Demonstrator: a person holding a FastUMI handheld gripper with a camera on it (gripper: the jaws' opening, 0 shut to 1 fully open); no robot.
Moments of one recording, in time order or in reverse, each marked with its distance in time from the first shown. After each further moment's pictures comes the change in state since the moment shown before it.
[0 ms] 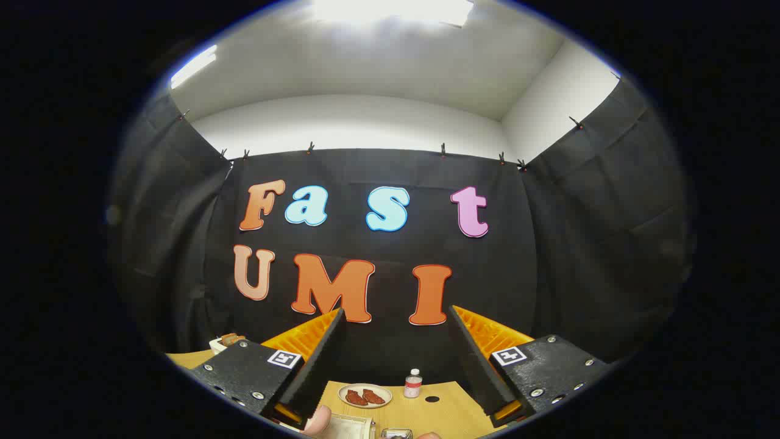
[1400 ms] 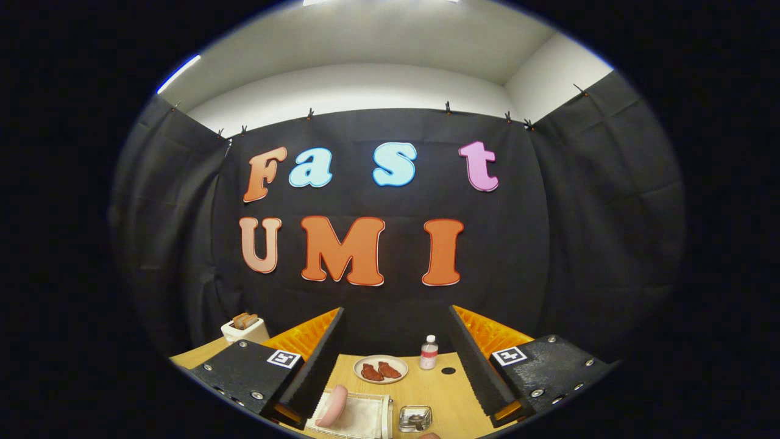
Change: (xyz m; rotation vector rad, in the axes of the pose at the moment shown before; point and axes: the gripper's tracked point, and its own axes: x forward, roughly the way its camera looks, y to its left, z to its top) arm -0.002 0.023 -0.083 0.058 0.264 0.040
